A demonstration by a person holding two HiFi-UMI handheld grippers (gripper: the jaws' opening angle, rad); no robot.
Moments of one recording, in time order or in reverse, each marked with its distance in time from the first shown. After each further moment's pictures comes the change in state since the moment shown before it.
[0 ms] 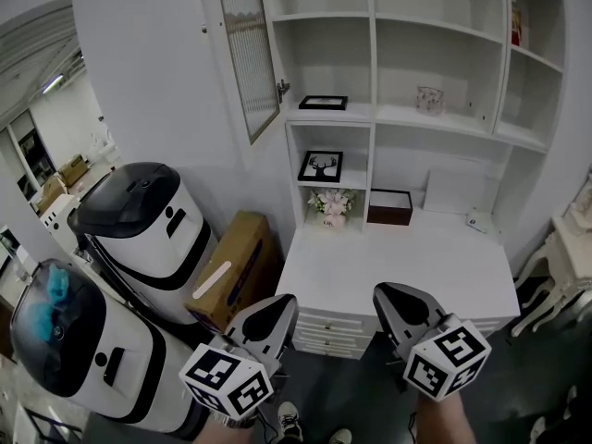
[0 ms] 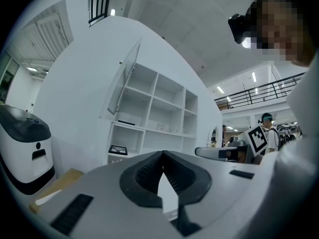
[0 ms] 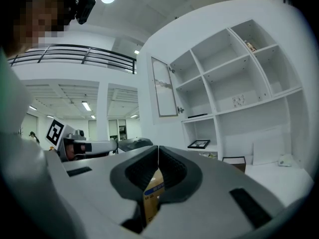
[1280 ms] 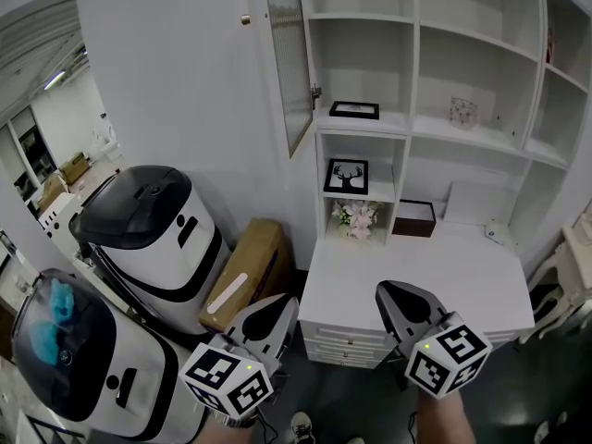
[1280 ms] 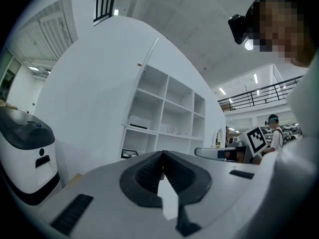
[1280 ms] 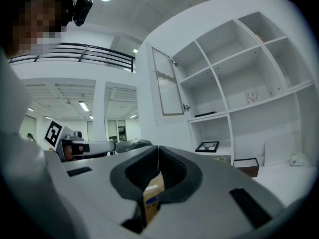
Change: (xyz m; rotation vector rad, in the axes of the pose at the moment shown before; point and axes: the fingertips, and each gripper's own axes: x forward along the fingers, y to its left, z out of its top) left arm -0.001 0.108 0.027 -0.011 -0.009 0.008; right arm 0.107 0.026 0.007 0.012 -0.001 -0.006
